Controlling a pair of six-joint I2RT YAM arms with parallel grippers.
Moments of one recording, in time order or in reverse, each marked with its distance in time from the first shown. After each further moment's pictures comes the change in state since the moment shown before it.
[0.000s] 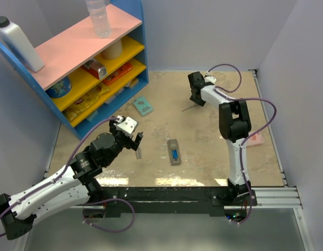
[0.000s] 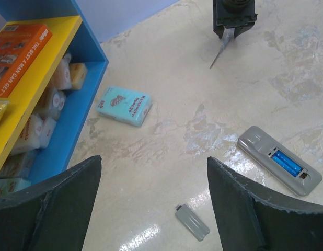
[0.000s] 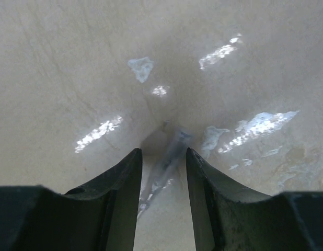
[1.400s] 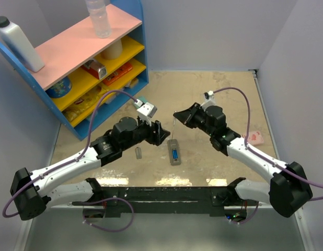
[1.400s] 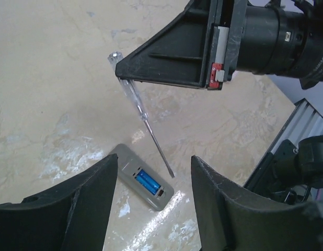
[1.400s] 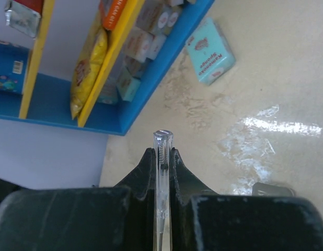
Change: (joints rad) left arm 0.006 0.367 0.183 0.116 0.386 -0.472; right arm 0.241 -1.054 -1.047 0.784 -0.580 0.108
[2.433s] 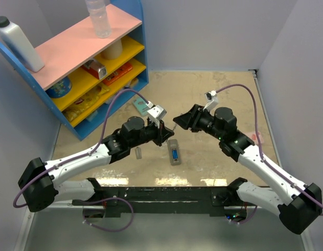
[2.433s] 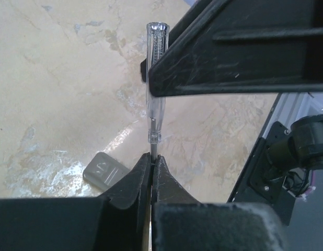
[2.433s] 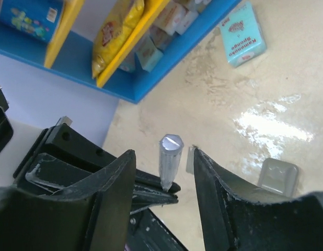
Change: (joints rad) left arm 0.005 0.142 -0.019 0.182 0.150 0.022; right arm 0.039 -0.220 0.043 -0.214 -0.097 -0.114
